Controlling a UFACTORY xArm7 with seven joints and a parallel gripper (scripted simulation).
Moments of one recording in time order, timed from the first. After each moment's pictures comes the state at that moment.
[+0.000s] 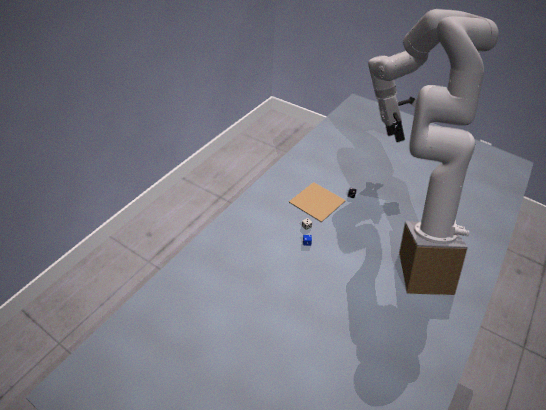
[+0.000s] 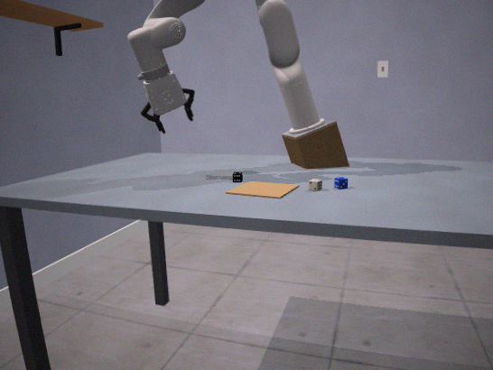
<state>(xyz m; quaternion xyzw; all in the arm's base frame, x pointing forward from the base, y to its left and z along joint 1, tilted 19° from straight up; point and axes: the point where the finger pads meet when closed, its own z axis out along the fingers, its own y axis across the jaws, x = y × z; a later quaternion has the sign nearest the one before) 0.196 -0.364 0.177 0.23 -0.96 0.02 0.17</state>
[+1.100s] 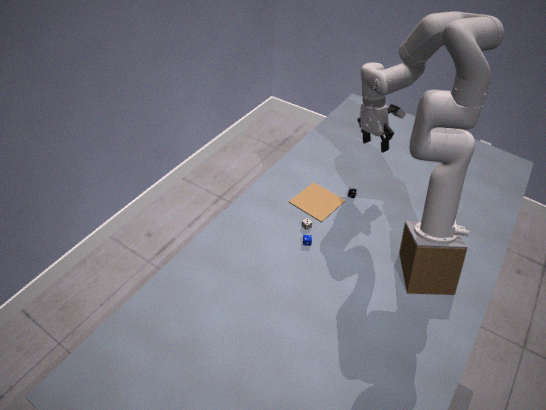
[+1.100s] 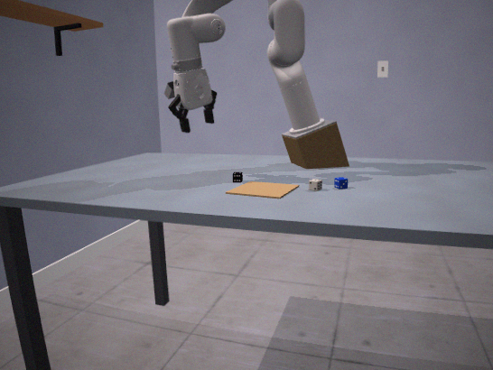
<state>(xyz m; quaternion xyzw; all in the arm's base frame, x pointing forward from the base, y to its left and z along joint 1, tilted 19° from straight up) 0.252 -0.286 0.156 0.45 -0.88 0.08 0.11</state>
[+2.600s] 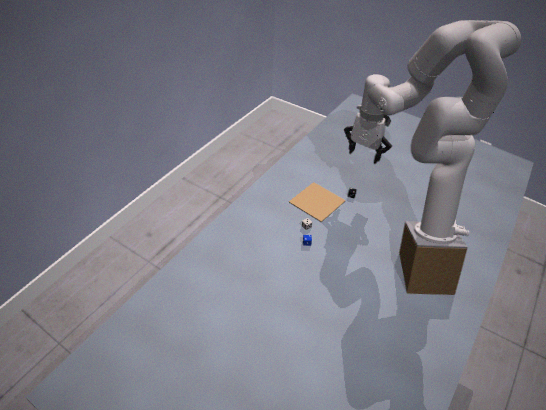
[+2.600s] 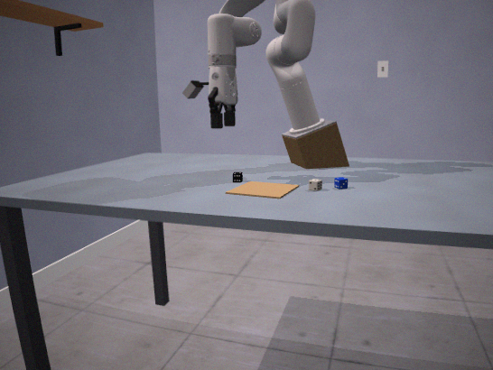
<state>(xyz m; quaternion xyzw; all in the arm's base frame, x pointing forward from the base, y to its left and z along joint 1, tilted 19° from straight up) 0.276 -0.211 0.135 0.62 -0.76 0.16 0.06</state>
